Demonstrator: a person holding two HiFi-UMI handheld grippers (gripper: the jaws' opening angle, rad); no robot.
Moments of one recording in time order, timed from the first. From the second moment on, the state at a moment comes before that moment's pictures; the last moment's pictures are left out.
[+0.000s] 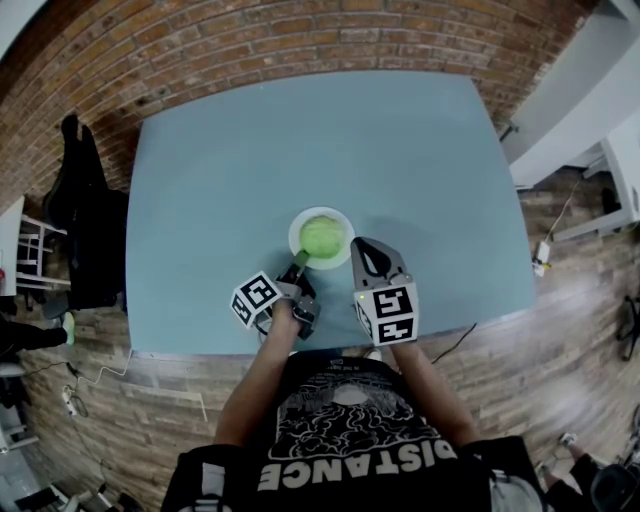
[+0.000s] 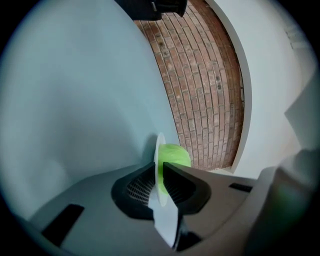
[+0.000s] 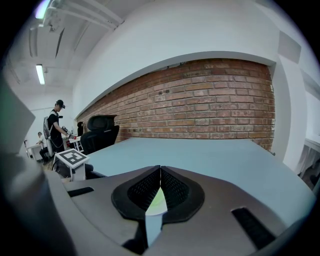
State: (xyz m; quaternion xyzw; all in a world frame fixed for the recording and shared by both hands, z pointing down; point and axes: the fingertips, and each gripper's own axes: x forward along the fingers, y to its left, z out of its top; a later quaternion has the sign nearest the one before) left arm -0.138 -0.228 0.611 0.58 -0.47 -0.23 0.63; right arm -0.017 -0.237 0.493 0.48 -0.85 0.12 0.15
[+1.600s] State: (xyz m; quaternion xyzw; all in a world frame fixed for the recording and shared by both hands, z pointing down) left arm -0.149 -0.234 0.602 0.66 -0.62 0.15 0.41; right arm -0.016 -0.225 0.501 0.46 -0.86 0.12 0.17
